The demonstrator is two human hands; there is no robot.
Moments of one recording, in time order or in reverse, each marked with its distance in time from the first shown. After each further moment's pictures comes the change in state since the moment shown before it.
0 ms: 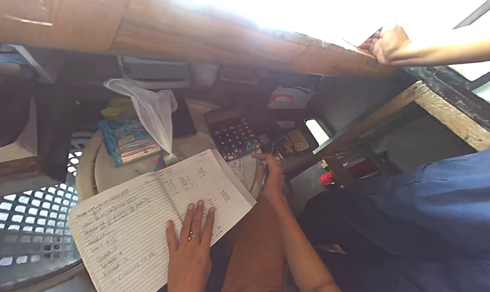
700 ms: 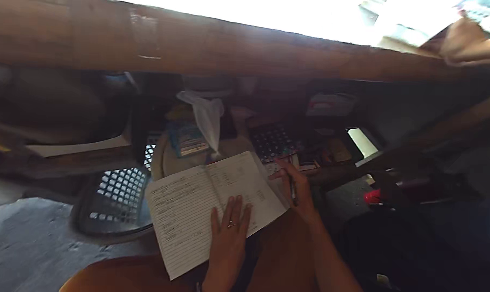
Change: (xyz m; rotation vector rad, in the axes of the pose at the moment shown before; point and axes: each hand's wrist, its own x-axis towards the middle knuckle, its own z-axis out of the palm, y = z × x) left_hand -0.001 0.000 0.005 0.020 0.112 0.012; right_hand -0.003 -0.048 -0.006 0.273 -0.305 -0.055
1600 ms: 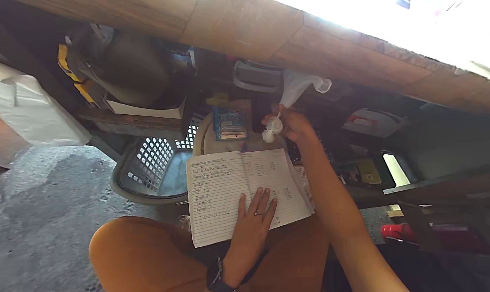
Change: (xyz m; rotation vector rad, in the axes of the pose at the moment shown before) left_hand 0.005 0.007 0.001 0.007 -0.023 -0.067; right_hand 0.187 -0.038 0.073 0.730 -0.321 0.684
